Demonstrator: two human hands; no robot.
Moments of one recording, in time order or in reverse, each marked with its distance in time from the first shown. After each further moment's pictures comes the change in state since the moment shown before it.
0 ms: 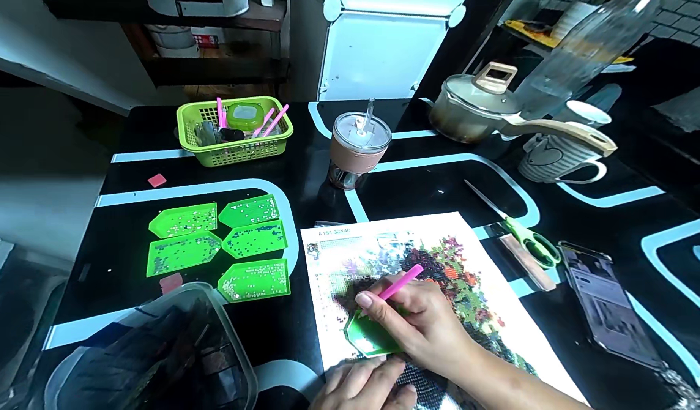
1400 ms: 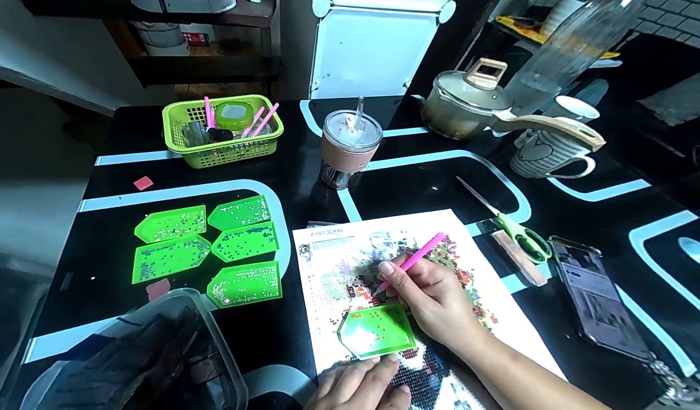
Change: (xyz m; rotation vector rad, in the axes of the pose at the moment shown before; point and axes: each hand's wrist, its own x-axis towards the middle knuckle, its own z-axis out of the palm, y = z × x) left_hand 0.000 -0.001 -0.001 0.015 -0.009 0.016; right_hand -0.002 0.018 -0.019 0.137 0.164 0.210
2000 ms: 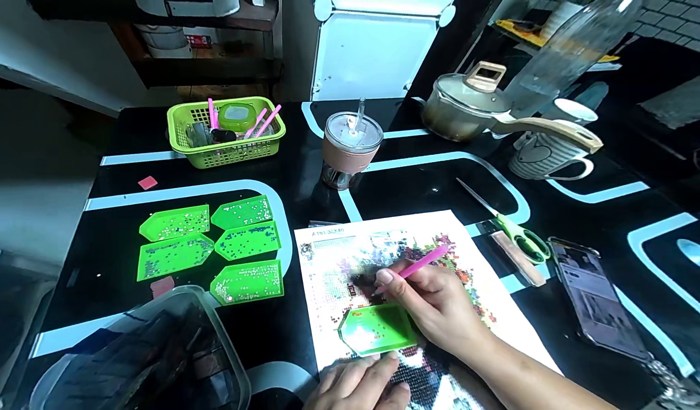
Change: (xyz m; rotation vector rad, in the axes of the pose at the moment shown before) left_hand -0.001 0.000 0.000 -0.026 -0.004 -0.019; right_hand -0.001 -0.008 -0.004 -0.133 -0.082 -0.153
